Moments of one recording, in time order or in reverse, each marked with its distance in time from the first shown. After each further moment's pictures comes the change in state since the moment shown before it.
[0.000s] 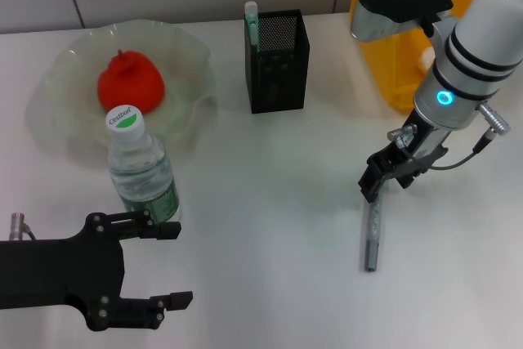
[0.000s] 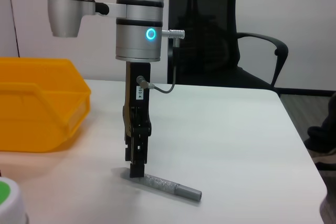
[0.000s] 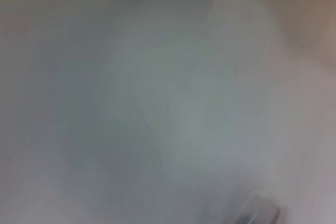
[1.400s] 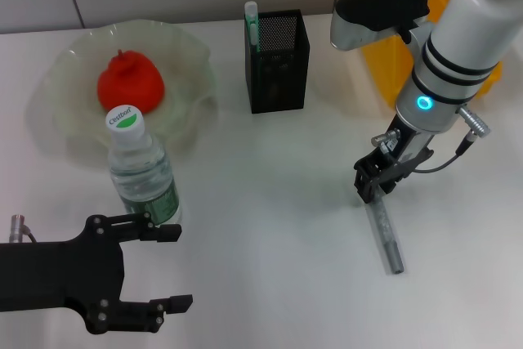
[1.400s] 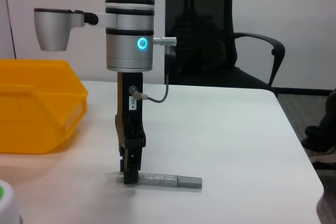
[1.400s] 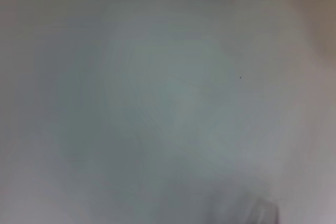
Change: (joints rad) left arm 0.002 0.000 0.001 0.000 0.000 0.004 0.013; right arm 0.062 0.009 -0.022 0.103 0.000 0.053 0.000
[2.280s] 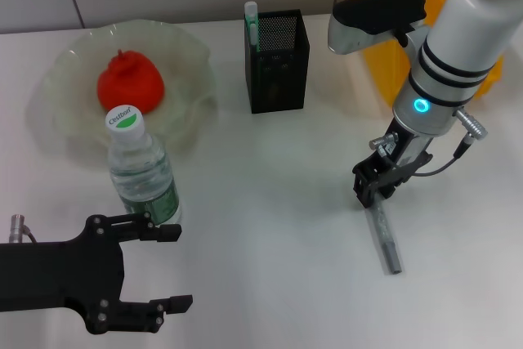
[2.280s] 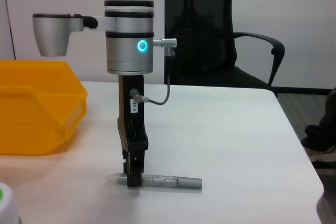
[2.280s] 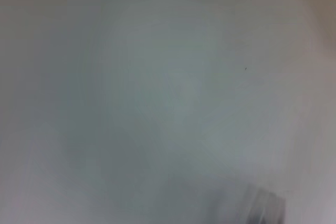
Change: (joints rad) left arm 0.001 0.000 0.000 0.000 0.000 0.000 0.006; right arm 0.020 0.000 0.005 0.039 0.000 0.002 0.008
